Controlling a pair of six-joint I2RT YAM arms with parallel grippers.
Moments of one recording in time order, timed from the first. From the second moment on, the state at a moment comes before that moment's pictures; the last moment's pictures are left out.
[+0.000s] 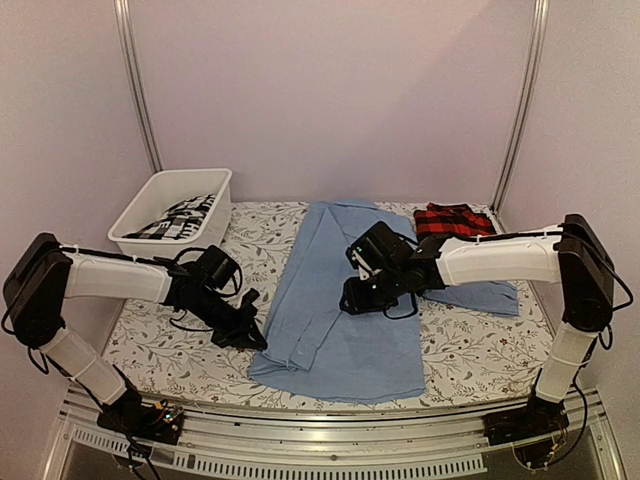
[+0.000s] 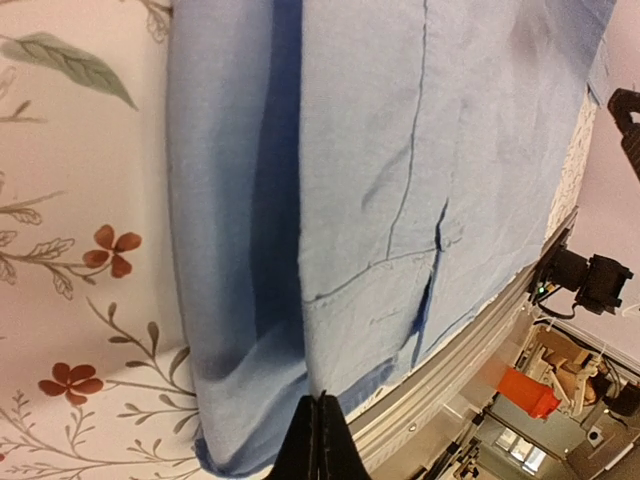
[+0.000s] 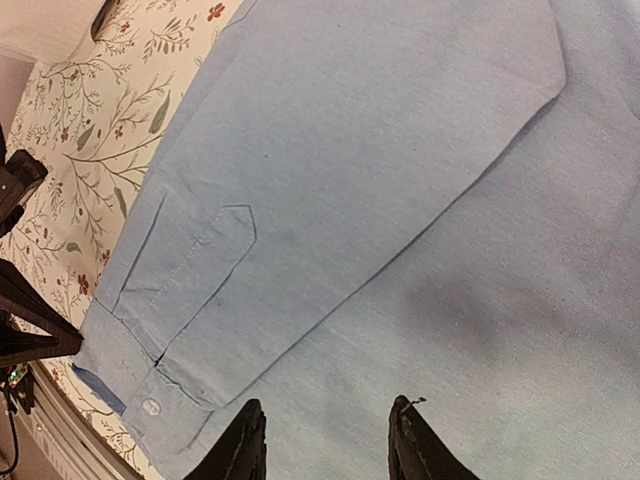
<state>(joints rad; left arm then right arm) -0.63 1.53 0.74 -0.39 0.57 -0.72 0.93 1.81 1.24 -0.39 -0.02 0.61</state>
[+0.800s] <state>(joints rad) -0.61 1.50 0.73 -0.45 0.47 -0.65 0.80 1.91 1.42 -0.35 0.04 0.55</state>
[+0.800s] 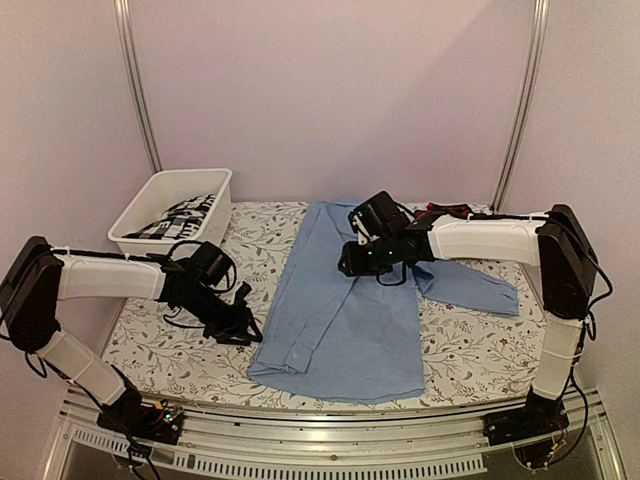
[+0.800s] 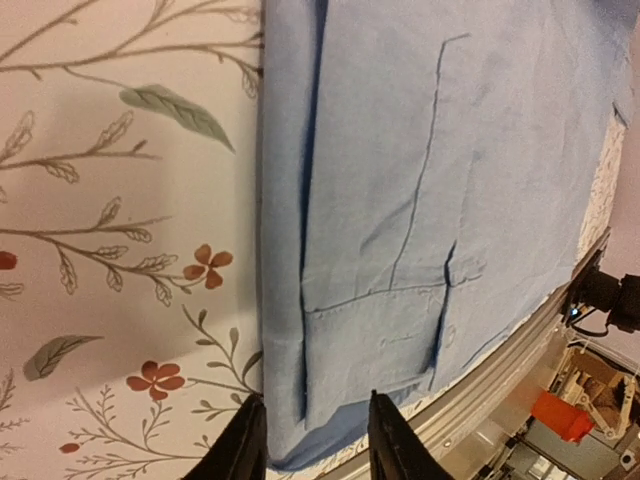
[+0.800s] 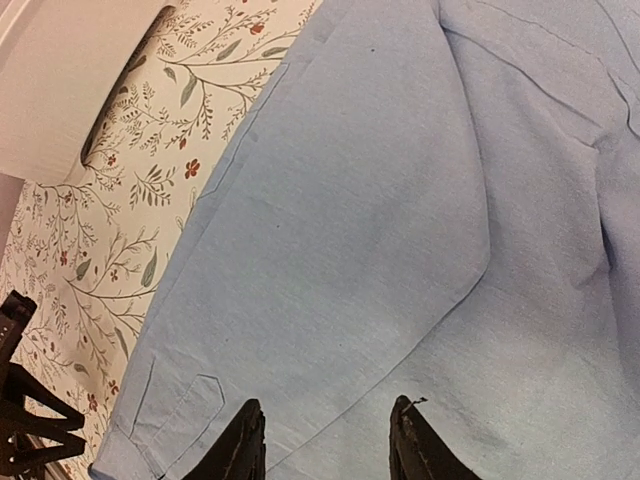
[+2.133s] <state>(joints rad) -0.62 1.76 0.88 -0.29 0.36 -0.60 0.70 2.32 1.68 -0.22 0.07 0.48</state>
